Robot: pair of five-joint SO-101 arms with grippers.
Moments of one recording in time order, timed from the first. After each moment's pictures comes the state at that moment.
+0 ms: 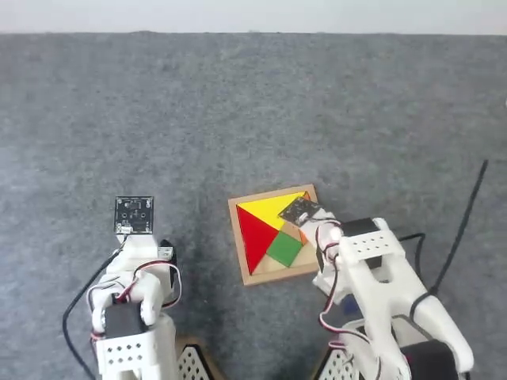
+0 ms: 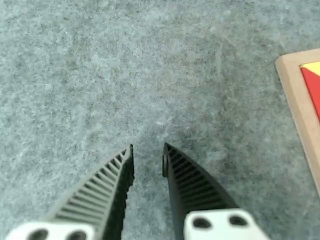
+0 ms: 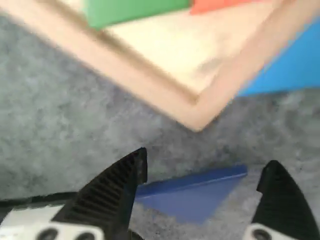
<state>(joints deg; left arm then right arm) -14.9 -102.8 97.2 72.0 -1.5 -16.3 -25.7 63.9 65.8 31.1</state>
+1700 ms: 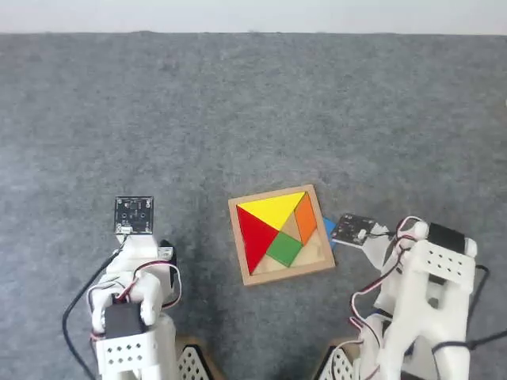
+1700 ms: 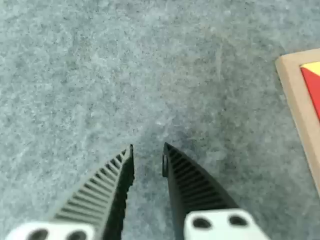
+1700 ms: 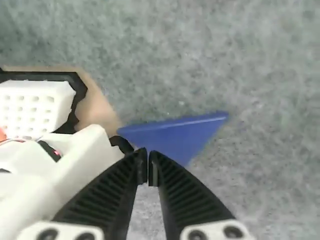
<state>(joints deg) -14.9 -102.8 97.2 72.0 -1.5 17.0 -38.1 60.7 87.6 77.1</state>
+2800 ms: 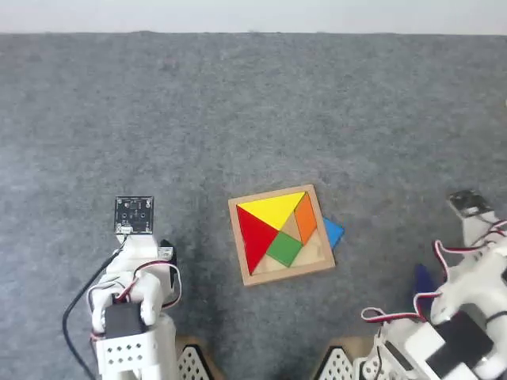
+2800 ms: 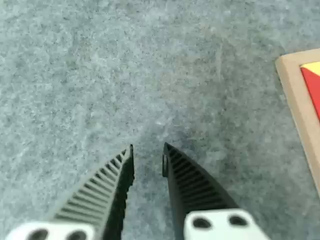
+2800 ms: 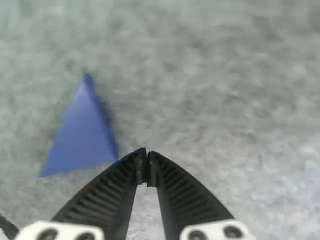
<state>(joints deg) -14.9 -102.8 97.2 72.0 -1.5 47.6 -10.6 44.0 60.3 63.1</state>
